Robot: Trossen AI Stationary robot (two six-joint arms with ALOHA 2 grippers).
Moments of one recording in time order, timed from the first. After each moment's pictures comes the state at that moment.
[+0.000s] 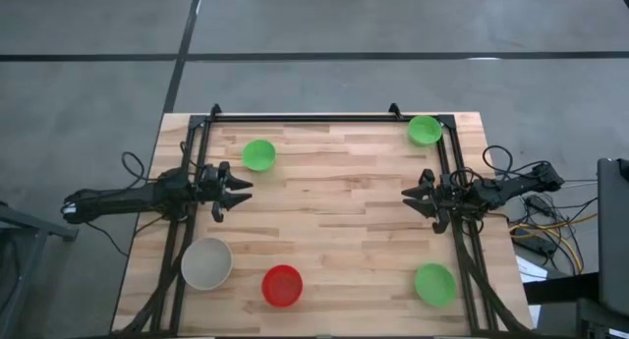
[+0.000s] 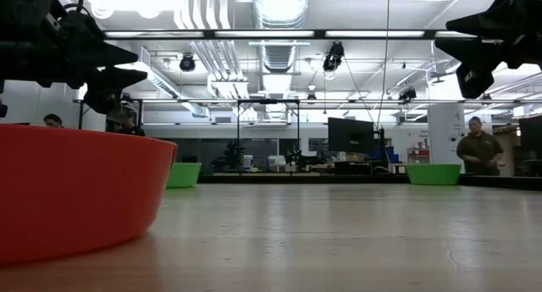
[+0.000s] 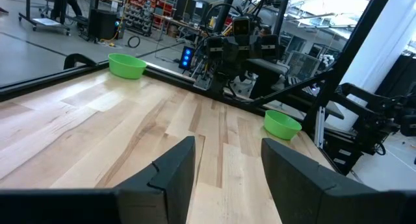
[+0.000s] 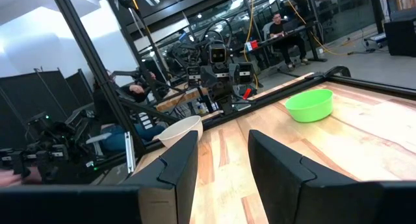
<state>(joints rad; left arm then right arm) 0.13 0.20 0.03 0.11 0.07 -0.34 0.33 0.02 0.01 0.13 0.37 0.39</state>
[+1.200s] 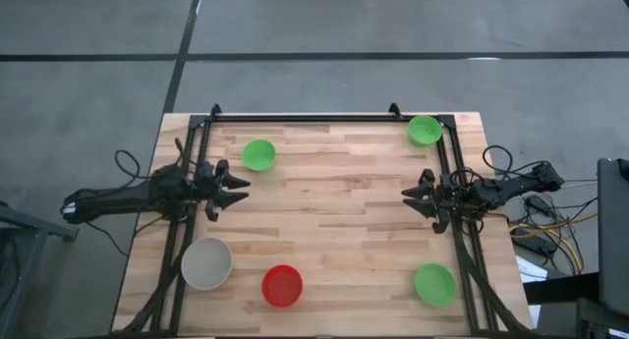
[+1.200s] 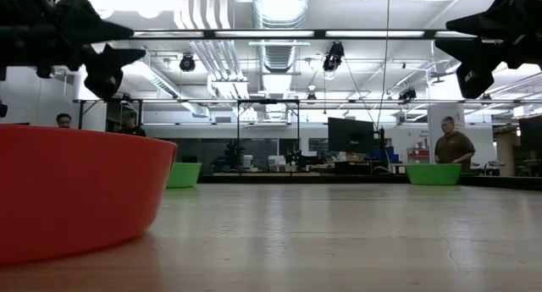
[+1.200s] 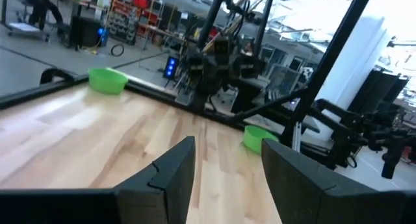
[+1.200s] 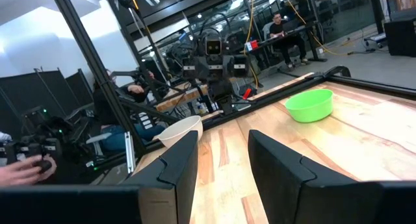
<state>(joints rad) 0.13 0.20 0.11 0.10 0.11 -0.37 0.33 0.02 0.01 0.13 0.37 0.39</state>
